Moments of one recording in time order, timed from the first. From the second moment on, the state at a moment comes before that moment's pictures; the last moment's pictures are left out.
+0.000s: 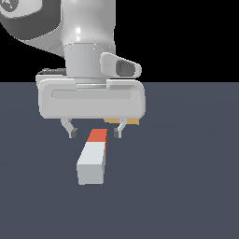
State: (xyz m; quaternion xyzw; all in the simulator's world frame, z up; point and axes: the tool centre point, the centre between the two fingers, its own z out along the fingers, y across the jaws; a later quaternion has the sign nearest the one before) arm -0.051 -0.064 0.089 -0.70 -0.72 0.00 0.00
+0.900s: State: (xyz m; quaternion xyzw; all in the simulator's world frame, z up) arm -0.060 -0.077 0.053 -0.69 -0.72 0.00 0.00
